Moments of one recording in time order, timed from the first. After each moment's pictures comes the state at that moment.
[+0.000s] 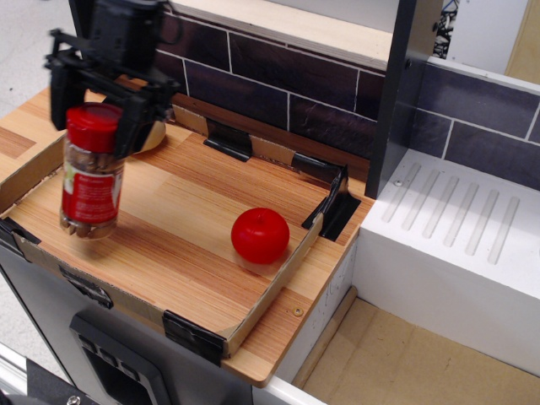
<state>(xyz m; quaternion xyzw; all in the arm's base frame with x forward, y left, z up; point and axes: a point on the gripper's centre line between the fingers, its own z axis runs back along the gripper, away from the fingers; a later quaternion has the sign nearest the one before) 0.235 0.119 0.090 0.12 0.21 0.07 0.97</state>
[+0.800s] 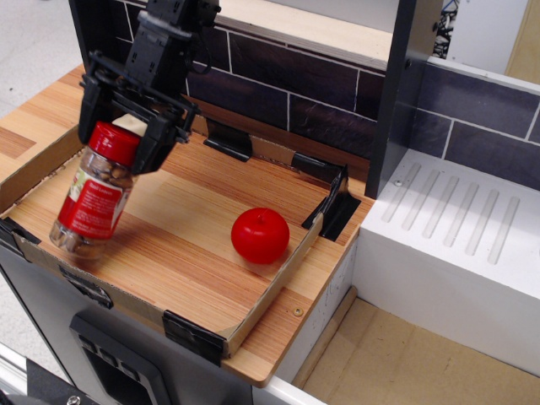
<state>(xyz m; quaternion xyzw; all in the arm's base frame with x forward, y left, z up) 0.246 0.114 0.062 0.10 0.23 0.02 0.97</state>
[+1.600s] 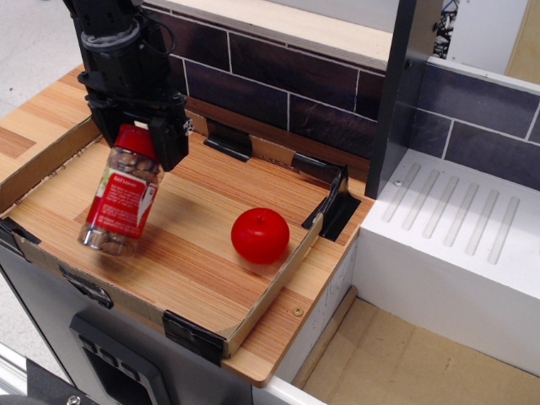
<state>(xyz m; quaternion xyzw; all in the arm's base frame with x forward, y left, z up) 0.268 0.109 0.056 -0.03 -0.05 0.01 1.00</state>
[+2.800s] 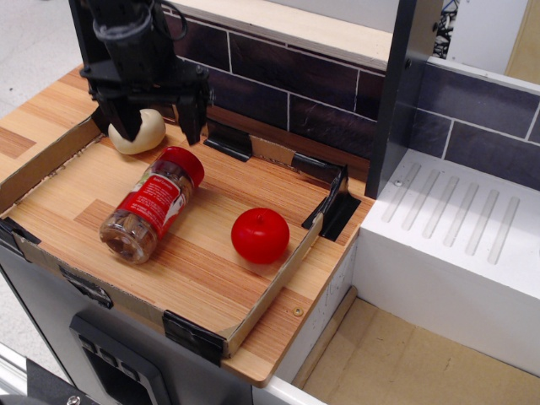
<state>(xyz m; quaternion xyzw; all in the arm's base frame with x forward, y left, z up) 0.286 0.100 0.076 -0.01 -0.10 0.17 0.98</state>
